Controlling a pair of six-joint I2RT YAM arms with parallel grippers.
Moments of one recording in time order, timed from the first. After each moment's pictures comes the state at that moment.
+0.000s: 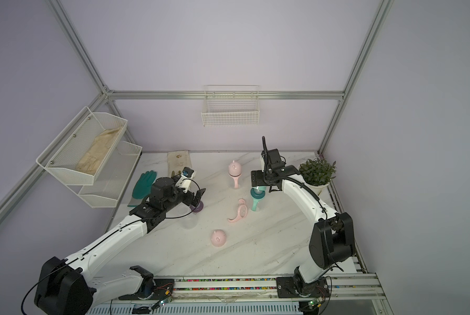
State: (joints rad) left arm -0.43 1.18 0.82 -0.07 0.01 0.16; right arm 0.31 1.60 1.38 -0.68 -0.02 0.24
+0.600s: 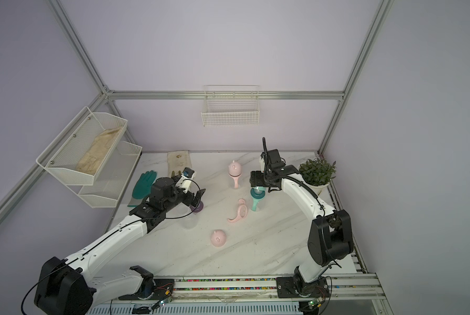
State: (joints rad) left arm -0.43 1.18 0.82 -0.07 0.01 0.18; right arm 0.30 1.62 1.38 -0.68 -0.12 0.29
